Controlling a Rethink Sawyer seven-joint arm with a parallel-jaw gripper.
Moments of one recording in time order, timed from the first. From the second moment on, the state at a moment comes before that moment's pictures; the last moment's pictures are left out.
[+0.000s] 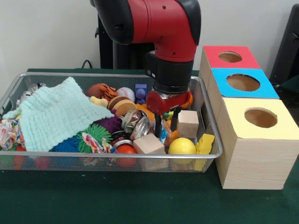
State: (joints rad) arm -0.34 -0.49 0.28 1.58 -0.74 0.39 1.44
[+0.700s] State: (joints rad) arm -0.25 -0.52 0.11 1.59 -0.72 0.27 1.46
